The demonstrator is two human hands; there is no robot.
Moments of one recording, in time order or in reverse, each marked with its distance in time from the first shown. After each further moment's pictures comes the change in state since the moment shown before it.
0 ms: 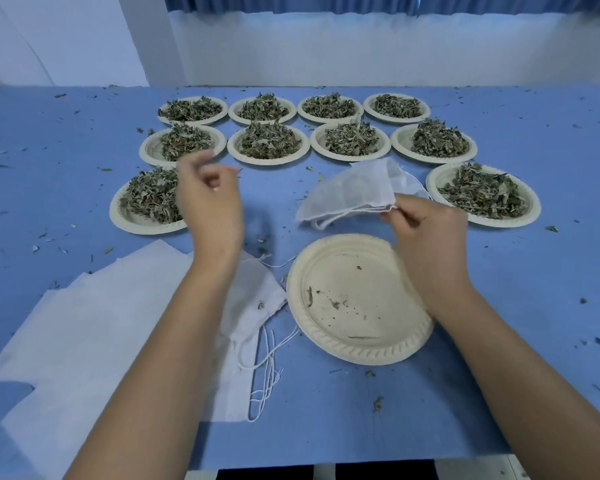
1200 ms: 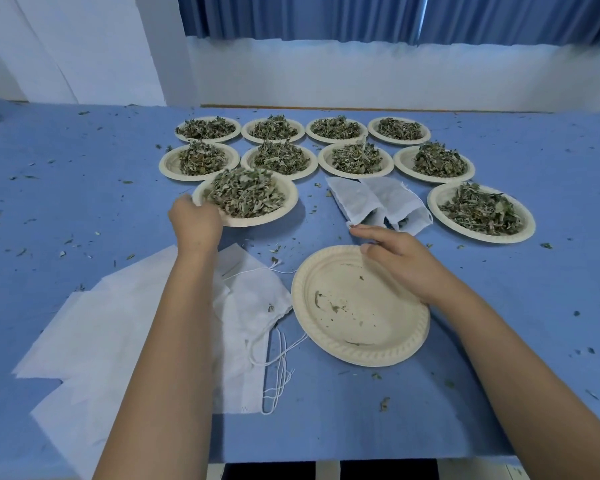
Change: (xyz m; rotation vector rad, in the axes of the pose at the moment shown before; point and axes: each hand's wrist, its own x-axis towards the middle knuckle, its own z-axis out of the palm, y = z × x) left_hand 0.054 -0.040 -0.030 0.304 0.001 -0.294; right_hand 0.003 0.006 0.006 0.193 -0.577 0.254
